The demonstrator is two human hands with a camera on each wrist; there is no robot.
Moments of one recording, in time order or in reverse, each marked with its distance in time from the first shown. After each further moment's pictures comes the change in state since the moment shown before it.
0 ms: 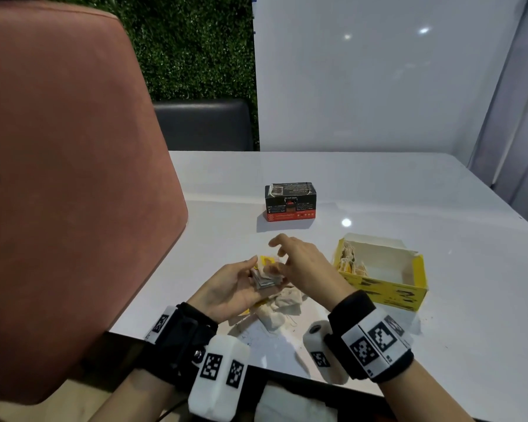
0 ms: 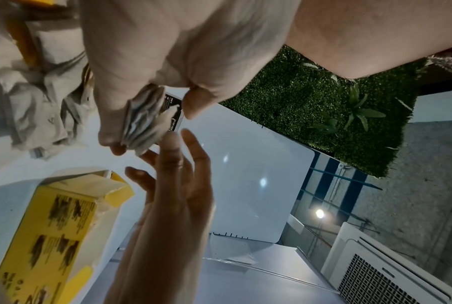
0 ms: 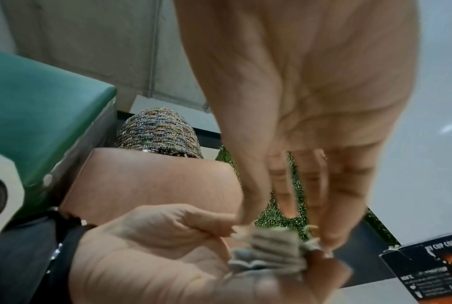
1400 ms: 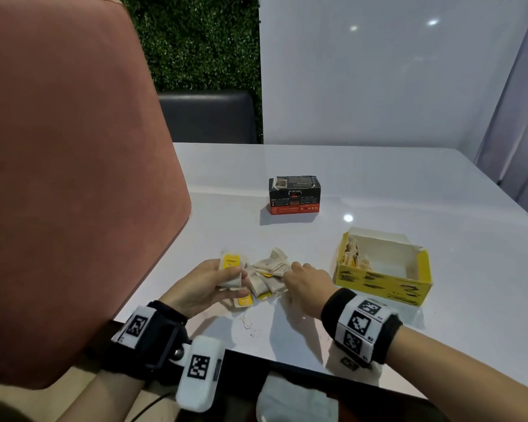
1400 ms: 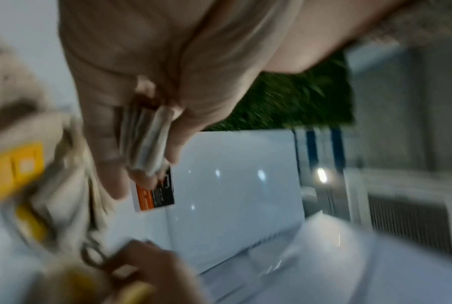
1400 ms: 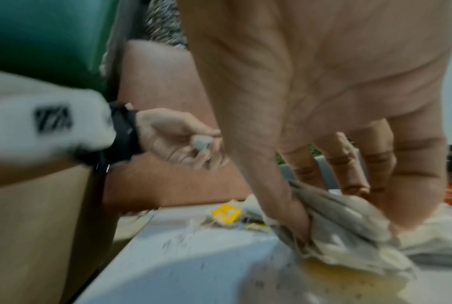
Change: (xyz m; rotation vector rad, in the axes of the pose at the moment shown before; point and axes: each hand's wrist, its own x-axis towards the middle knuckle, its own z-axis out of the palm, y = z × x) left_hand -0.010 0.011 -0.051 0.467 0.200 0.132; right_hand -0.005 0.019 0.040 -0.554 -0.327 0.007
